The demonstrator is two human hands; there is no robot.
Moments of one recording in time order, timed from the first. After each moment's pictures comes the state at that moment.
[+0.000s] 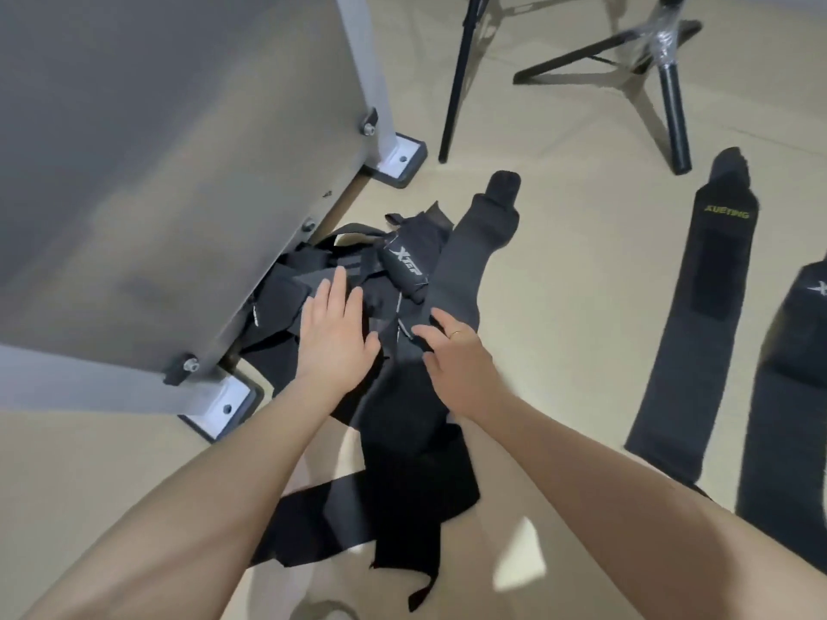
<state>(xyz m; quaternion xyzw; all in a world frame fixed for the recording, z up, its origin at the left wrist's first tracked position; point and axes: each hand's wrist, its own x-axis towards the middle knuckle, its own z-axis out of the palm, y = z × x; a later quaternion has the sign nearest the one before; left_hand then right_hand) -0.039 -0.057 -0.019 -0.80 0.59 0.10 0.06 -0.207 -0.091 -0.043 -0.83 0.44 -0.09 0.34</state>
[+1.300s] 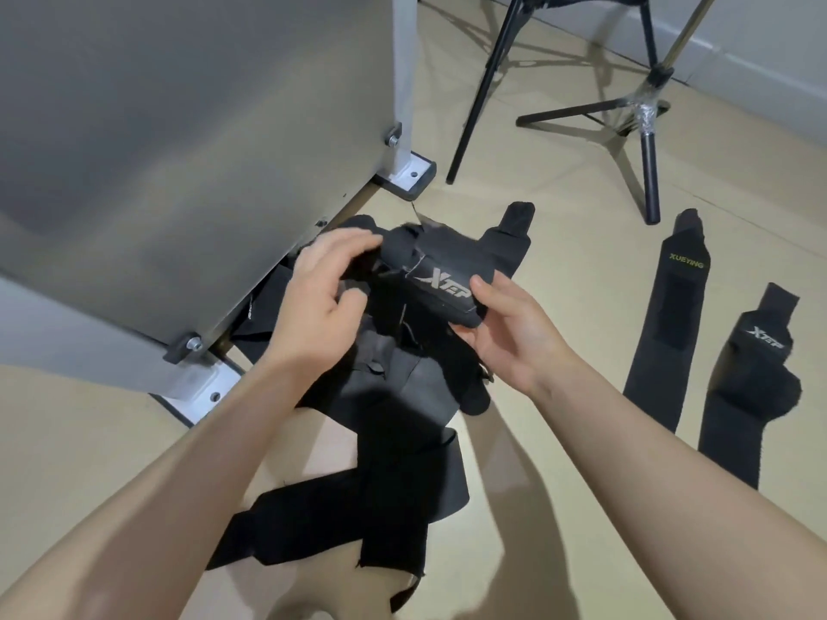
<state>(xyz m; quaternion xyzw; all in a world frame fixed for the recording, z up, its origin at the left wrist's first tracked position) -0.025 -0.032 0.072 -0.71 0.55 0.19 -0.40 -0.208 -0.112 0.052 -0.28 0.36 -0.30 0.83</state>
